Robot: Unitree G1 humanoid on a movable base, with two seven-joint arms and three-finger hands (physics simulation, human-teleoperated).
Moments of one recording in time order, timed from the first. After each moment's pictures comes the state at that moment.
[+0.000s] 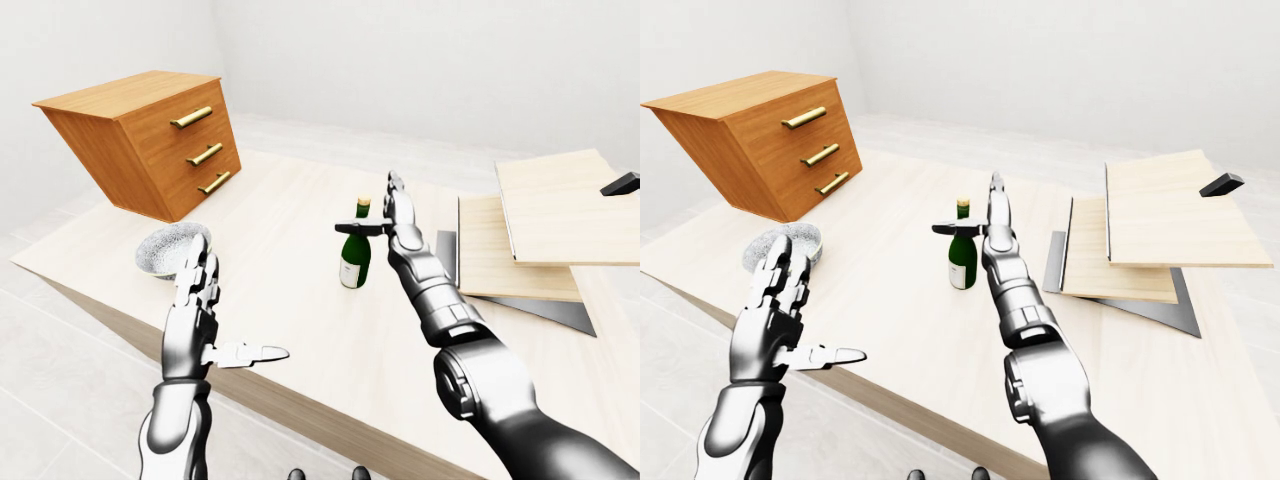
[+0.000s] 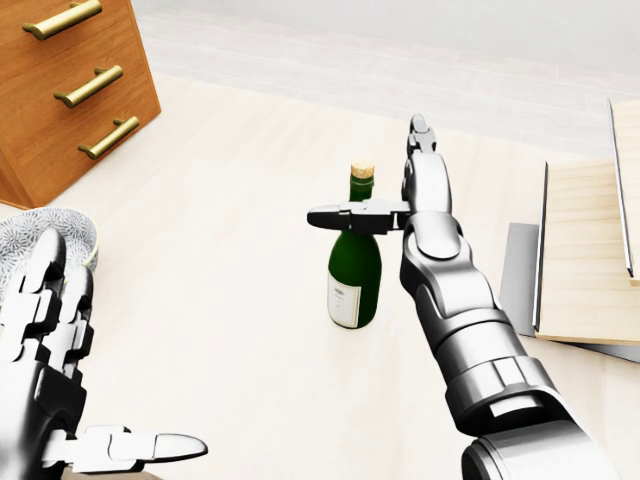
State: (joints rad) left arm 0.25 -0.01 0.09 -0.56 0.01 0.09 -0.12; right arm -0.95 -0.07 -0.08 0.96 0.09 0.04 -0.19
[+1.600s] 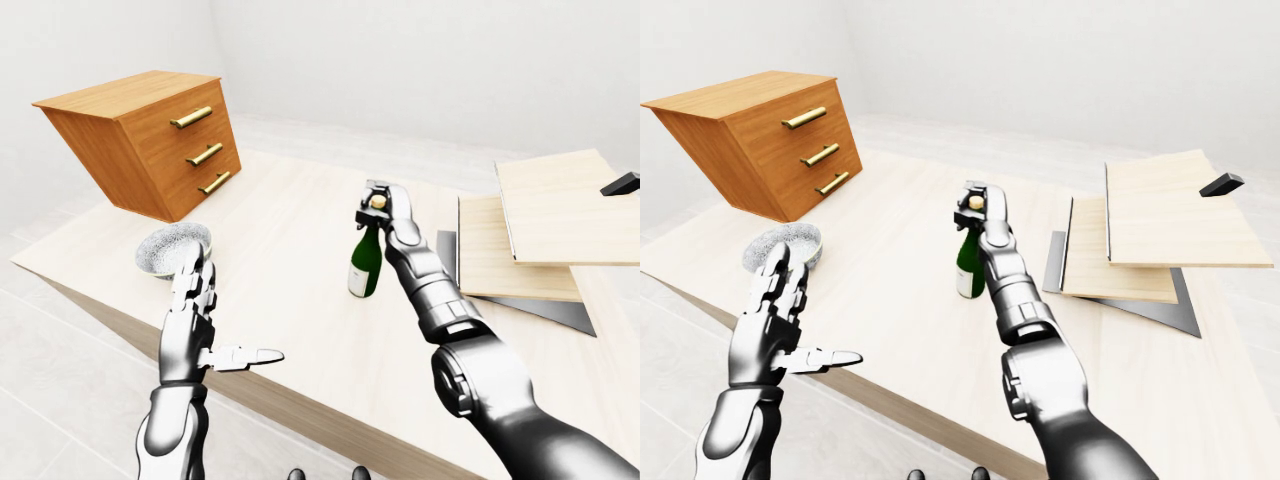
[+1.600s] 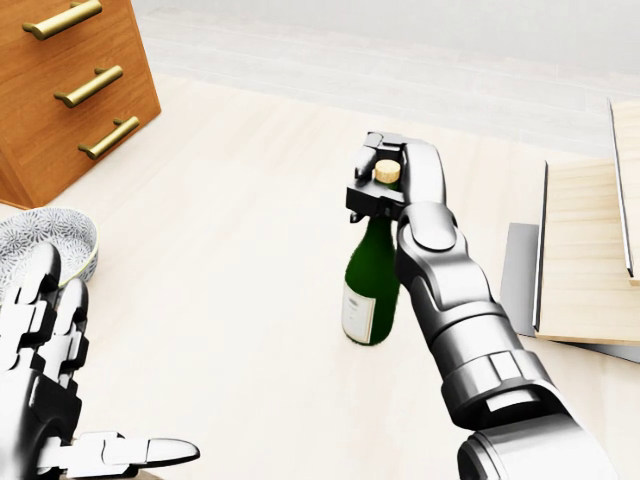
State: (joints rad) left arm 0.26 -0.02 0.12 -0.53 -0.01 0.09 -0.13; right arm -0.98 -0.06 -0.07 0.95 0.13 0.05 -0.19
